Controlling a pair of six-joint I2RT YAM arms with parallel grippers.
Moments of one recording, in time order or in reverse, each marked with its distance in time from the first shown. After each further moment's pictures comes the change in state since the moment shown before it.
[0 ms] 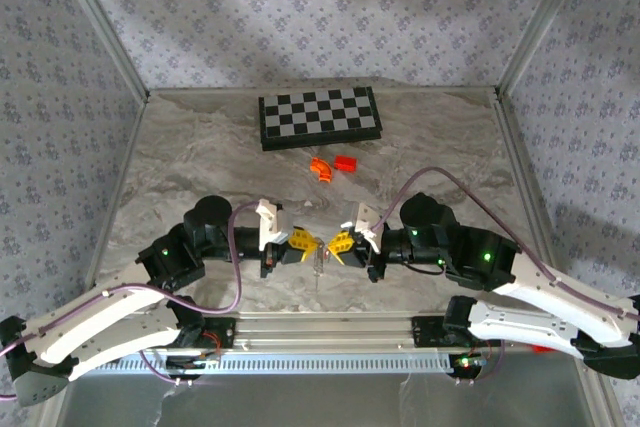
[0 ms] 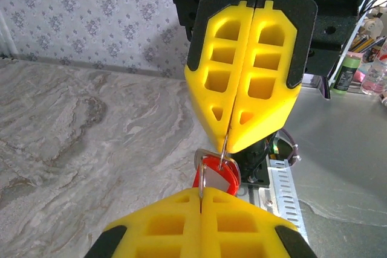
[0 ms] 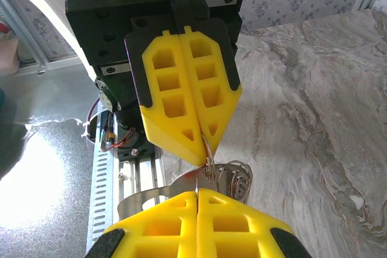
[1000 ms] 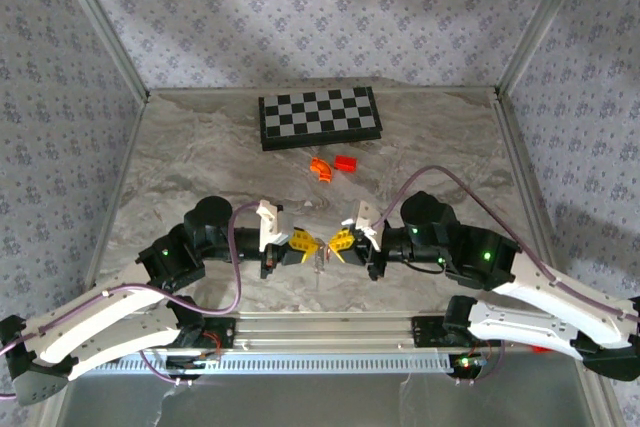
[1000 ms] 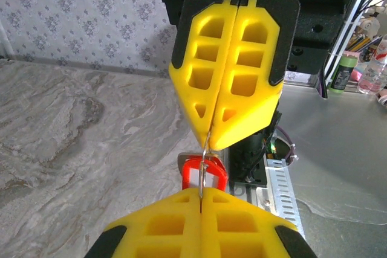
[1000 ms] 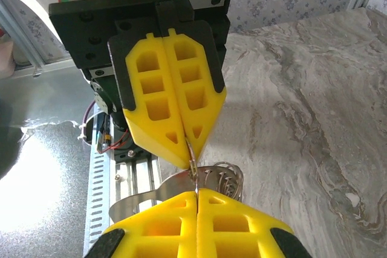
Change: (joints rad) left arm -0.008 0.000 0.000 0.000 0.001 0.000; right arm -0.018 0.004 0.000 0.001 0.000 0.003
